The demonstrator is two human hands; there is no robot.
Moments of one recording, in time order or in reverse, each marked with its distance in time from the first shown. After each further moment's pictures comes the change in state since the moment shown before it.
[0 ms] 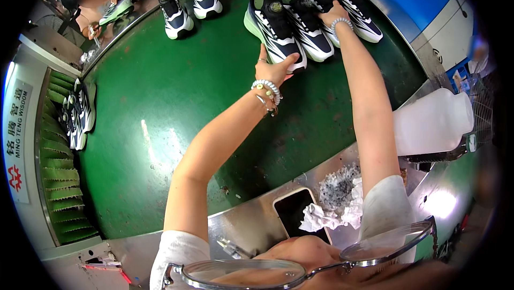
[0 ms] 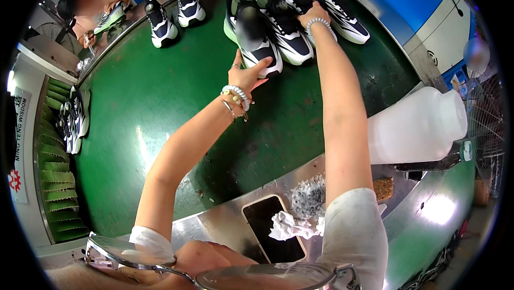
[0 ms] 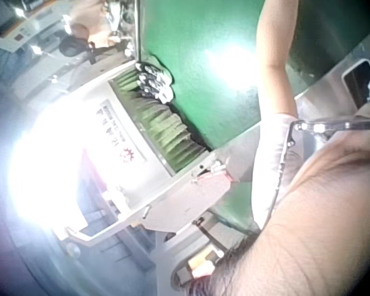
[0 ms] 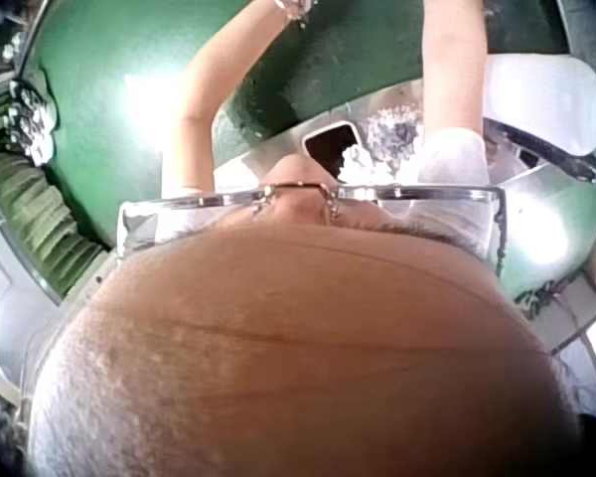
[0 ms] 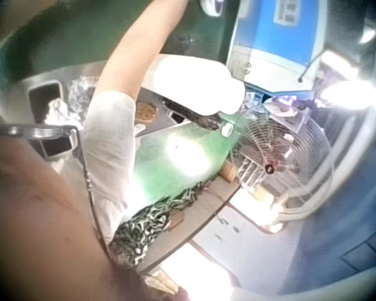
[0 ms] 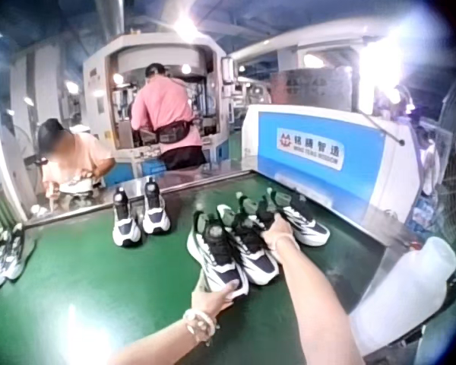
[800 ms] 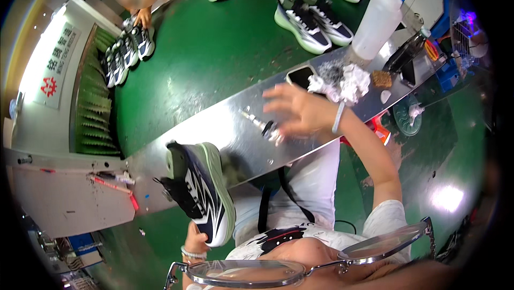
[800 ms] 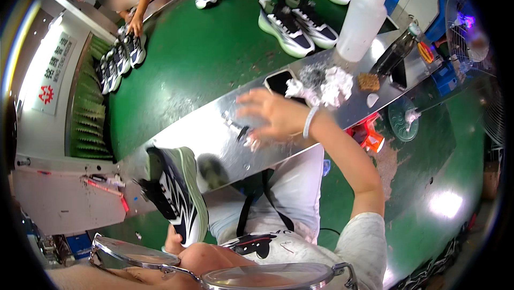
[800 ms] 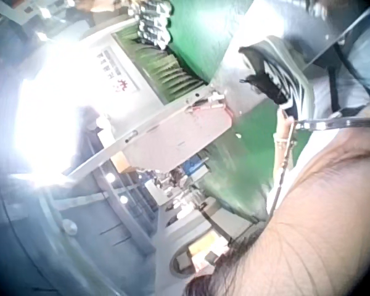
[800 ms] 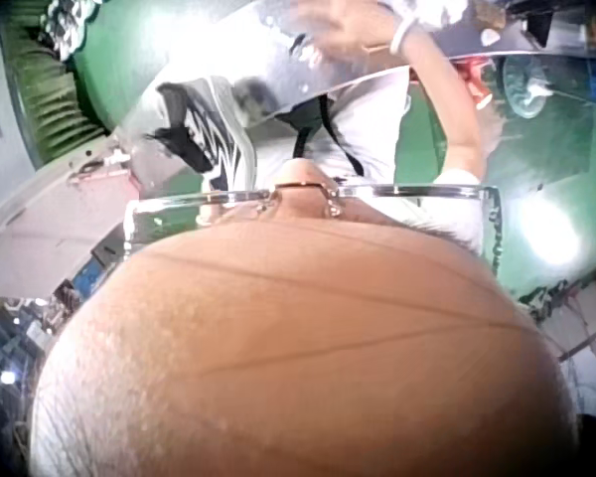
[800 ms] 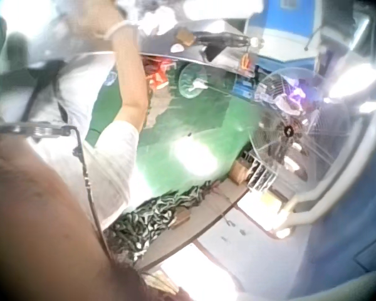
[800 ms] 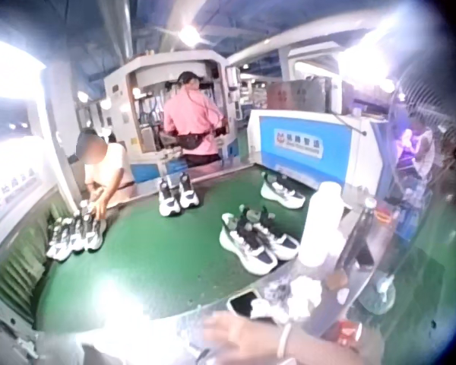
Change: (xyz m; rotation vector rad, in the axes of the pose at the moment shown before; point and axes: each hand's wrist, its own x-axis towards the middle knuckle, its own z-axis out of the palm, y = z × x) left_hand -0.659 -0.079 -0.340 -0.398 0.098 -0.211; right_hand -0.530 0.005 -0.150 0.414 -0.602 -1.353
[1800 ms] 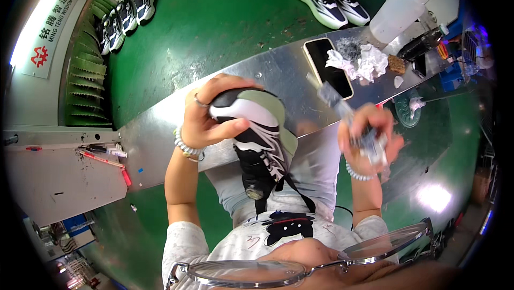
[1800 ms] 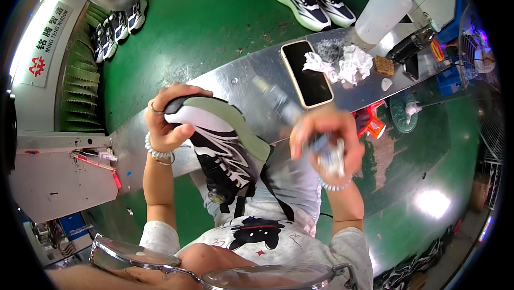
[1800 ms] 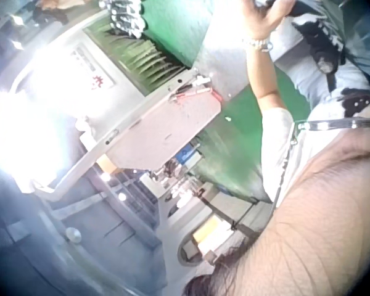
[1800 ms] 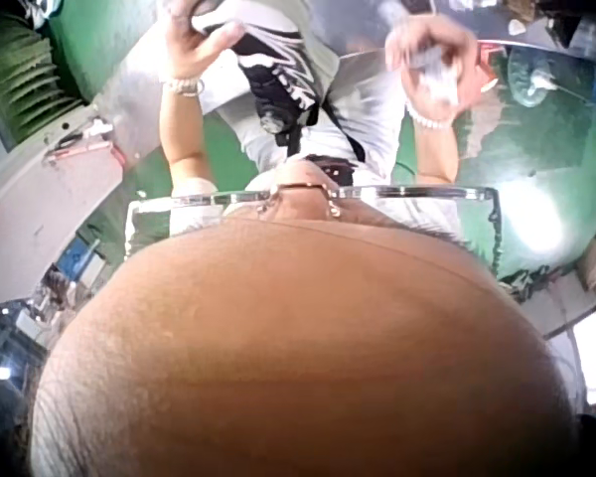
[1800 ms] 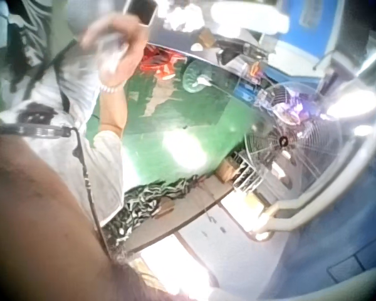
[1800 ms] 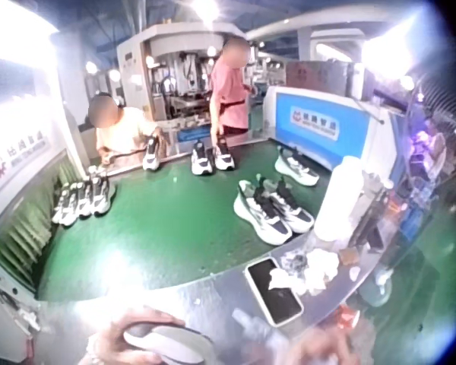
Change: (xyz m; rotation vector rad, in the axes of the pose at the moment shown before) left_hand 0.167 0.111 0.150 0.759 -0.808 1.186; right_hand -0.048 -0.115 0.012 1.214 0.772 -0.283
